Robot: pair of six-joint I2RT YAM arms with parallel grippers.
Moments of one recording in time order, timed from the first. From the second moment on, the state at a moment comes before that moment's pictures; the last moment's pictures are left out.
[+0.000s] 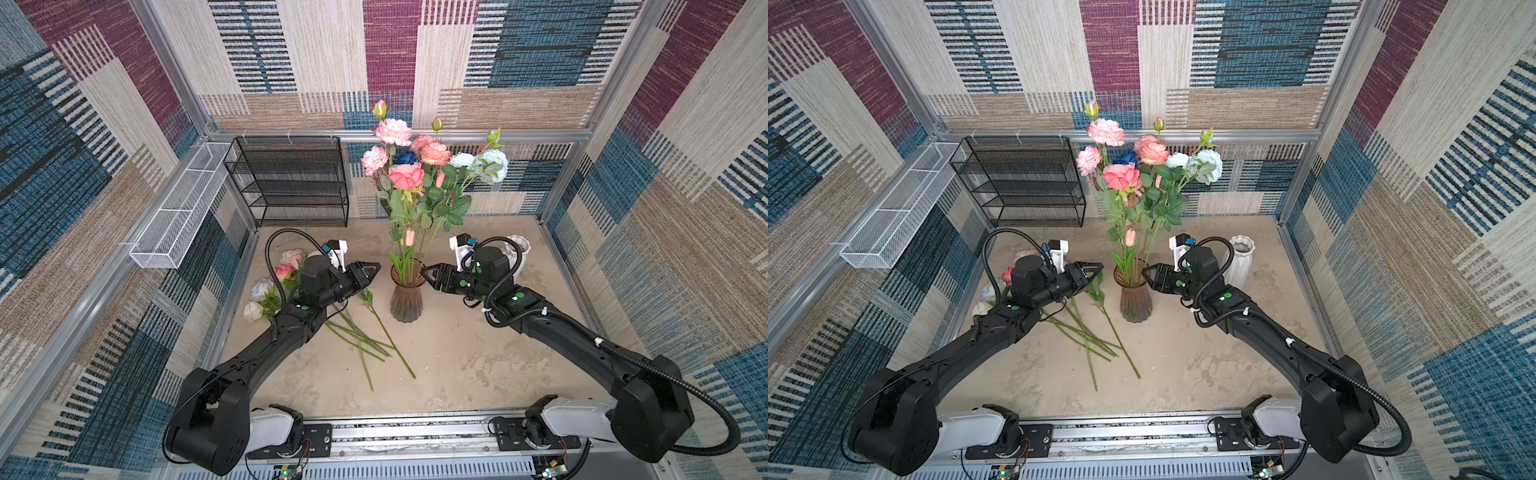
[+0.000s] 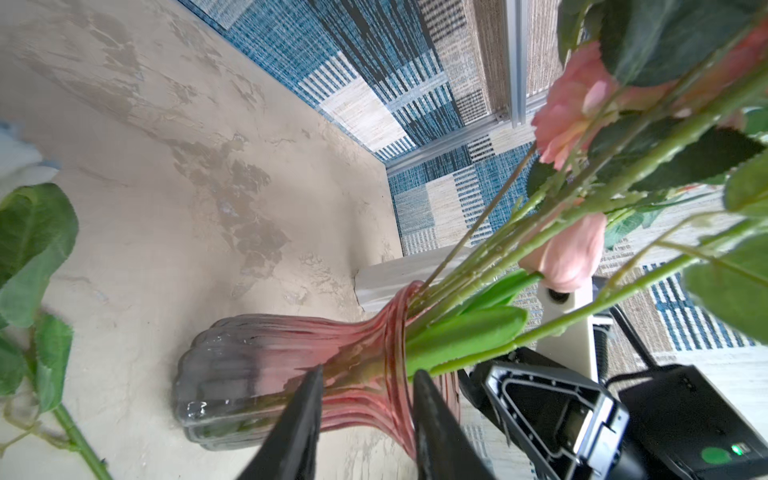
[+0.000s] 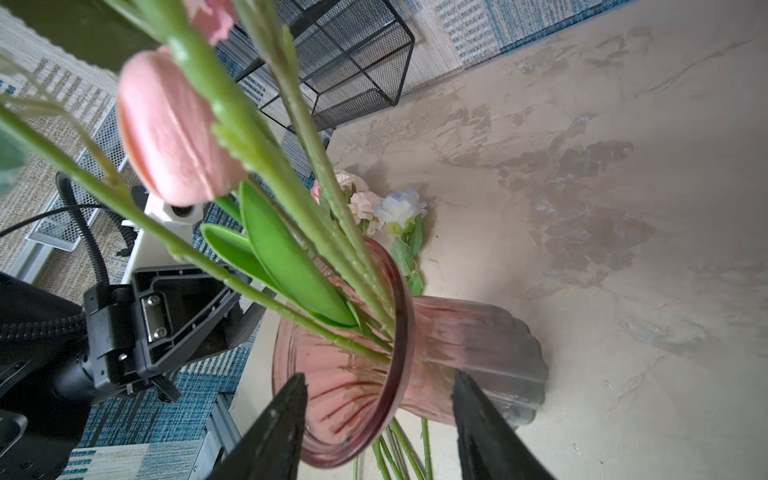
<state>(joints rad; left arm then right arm) -0.36 1.30 0.78 0.25 0.48 -0.95 0.52 1.31 0.94 -0.06 -0.31 0.67</state>
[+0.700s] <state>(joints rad) -0.44 1.38 0.82 0.26 0.56 -0.95 0.52 1.37 0.97 -0.07 -0.32 0.65</state>
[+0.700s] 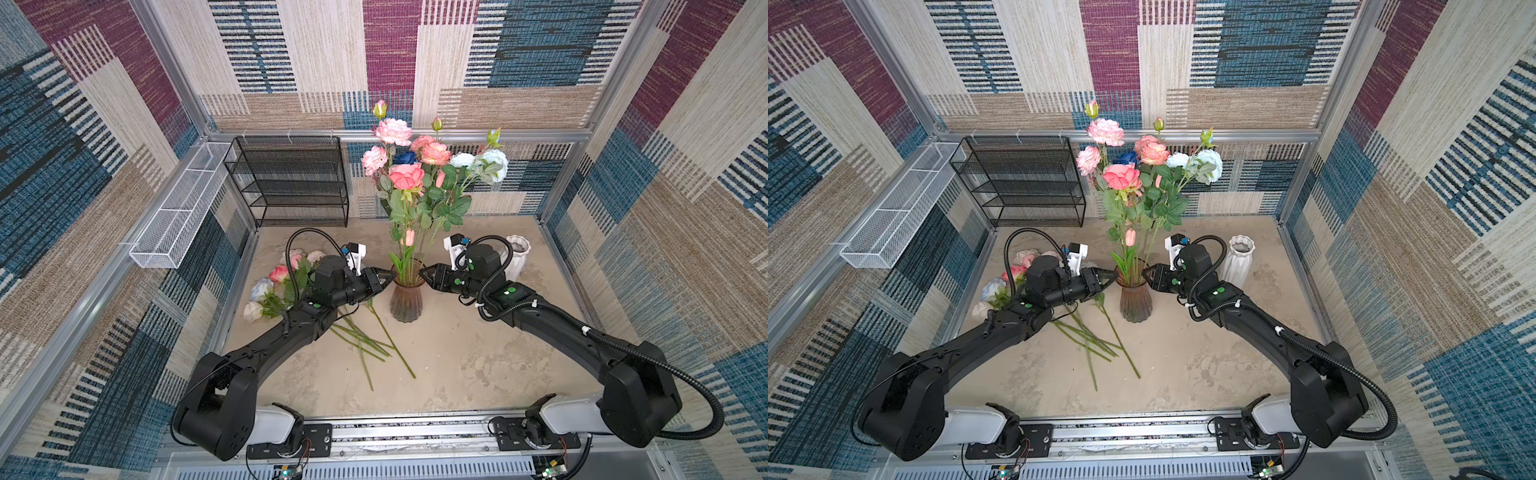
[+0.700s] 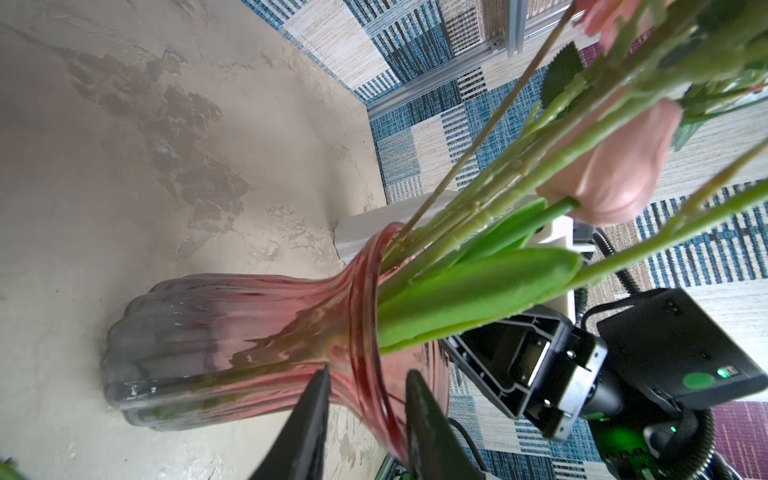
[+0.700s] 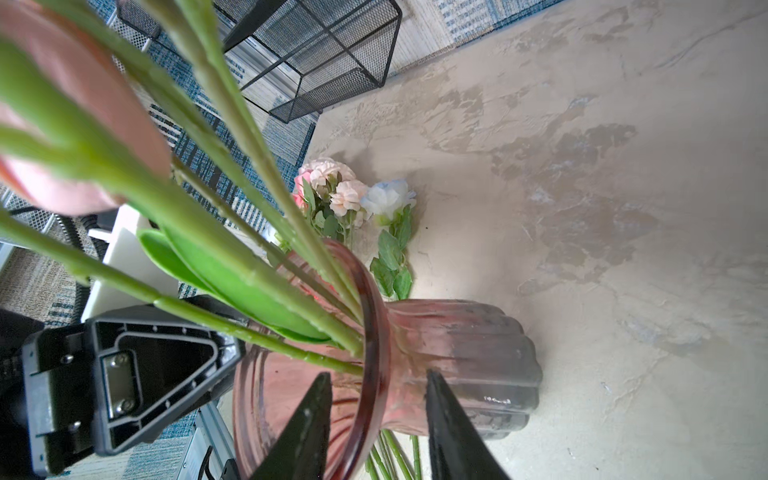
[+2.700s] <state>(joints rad) -0.32 1.81 1.20 0.42 0.46 -0.90 0.46 1.85 1.46 -0.05 -0.26 0.49</state>
